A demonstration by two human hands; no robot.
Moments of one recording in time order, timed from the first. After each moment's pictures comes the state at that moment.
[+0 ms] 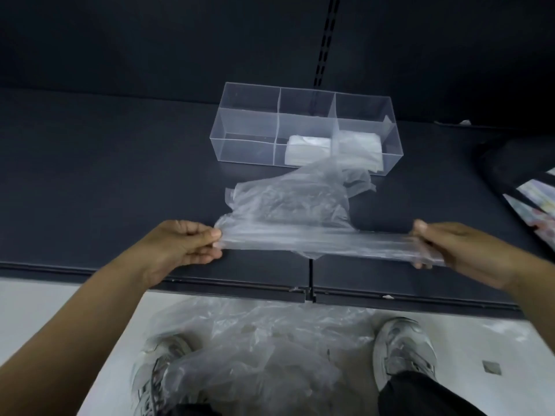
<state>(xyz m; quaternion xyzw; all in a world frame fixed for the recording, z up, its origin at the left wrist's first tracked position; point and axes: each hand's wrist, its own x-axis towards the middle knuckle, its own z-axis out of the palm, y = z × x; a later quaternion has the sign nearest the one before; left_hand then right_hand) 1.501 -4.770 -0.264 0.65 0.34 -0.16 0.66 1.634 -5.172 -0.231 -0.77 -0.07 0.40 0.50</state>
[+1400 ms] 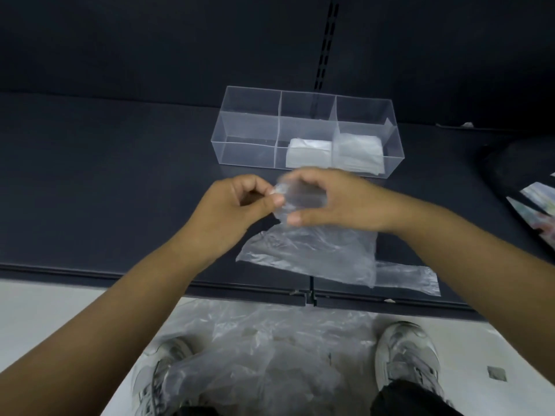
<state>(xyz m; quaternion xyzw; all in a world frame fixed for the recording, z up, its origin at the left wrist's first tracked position) 1.538 -4.837 -0.211 0.77 0.10 0.01 0.62 1.640 -5.017 -0.189 -0.81 -0.37 0.32 0.34</state>
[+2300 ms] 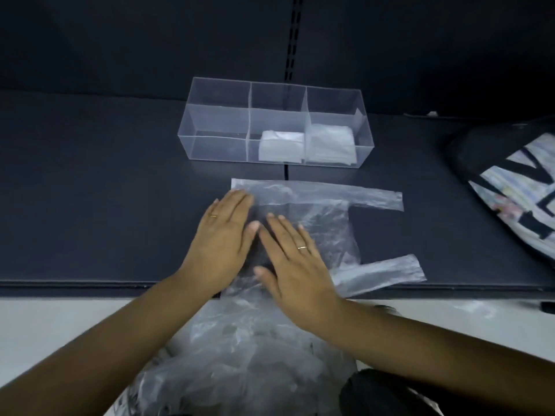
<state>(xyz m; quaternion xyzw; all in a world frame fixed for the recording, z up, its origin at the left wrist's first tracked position) 1.527 -4.859 -0.279 0.98 0.01 0.03 0.21 1.533 -5.025 -0.290 -0.92 -0.35 0.06 0.15</state>
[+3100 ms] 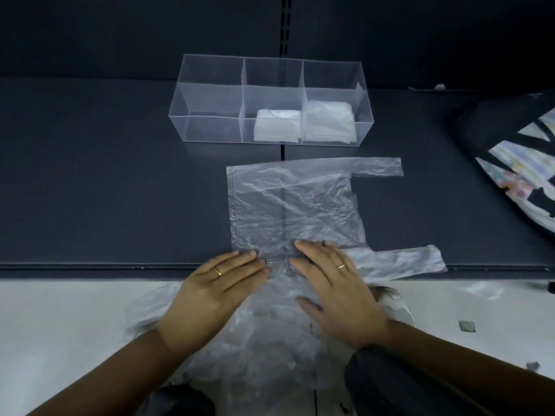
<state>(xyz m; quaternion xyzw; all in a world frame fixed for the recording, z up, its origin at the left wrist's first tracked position) 1.446 -4.871 -0.293 0.95 -0.23 0.11 0.17 1.511 -5.101 -0.303 -0.90 -0.42 0.01 0.14</state>
